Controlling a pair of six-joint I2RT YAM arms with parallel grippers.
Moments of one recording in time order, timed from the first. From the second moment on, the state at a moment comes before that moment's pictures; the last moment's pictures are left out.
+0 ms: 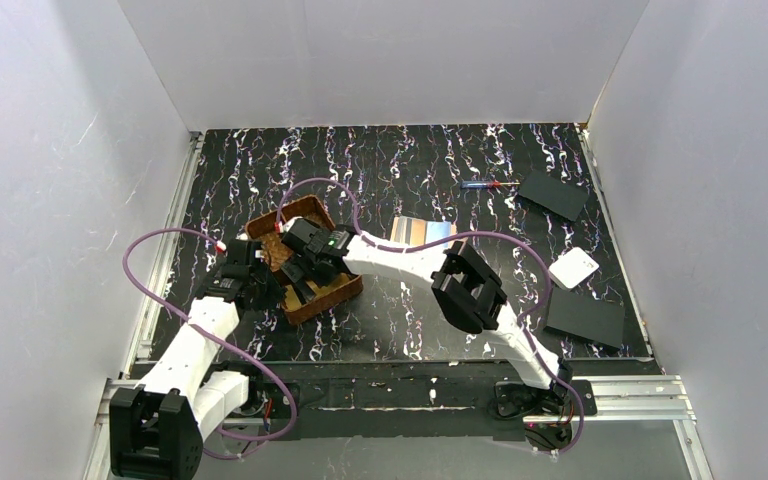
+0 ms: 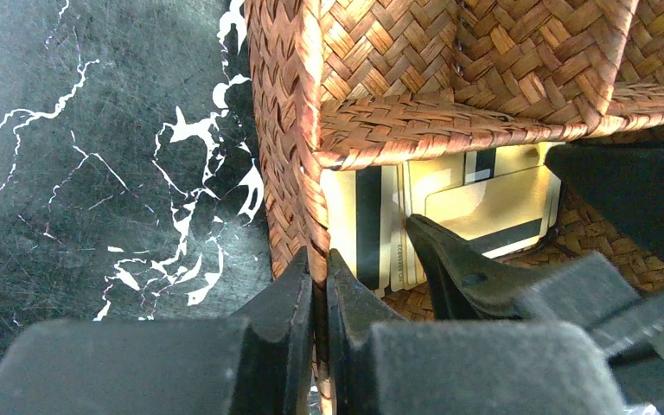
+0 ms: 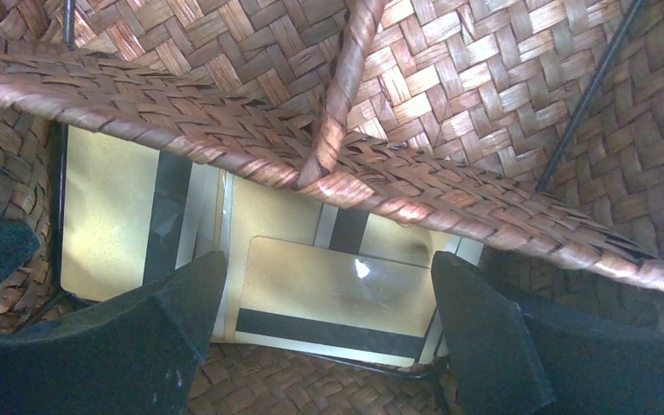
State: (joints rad) left arm -0.13 0.97 0.55 -0.61 -0.03 -0.66; right arm 1.13 2.34 2.03 -0.73 0.15 0.24
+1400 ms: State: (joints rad) left arm -0.14 0.95 0.55 -0.64 -0.03 -0.67; right arm 1.10 2.23 1.88 -0.60 0.14 0.28
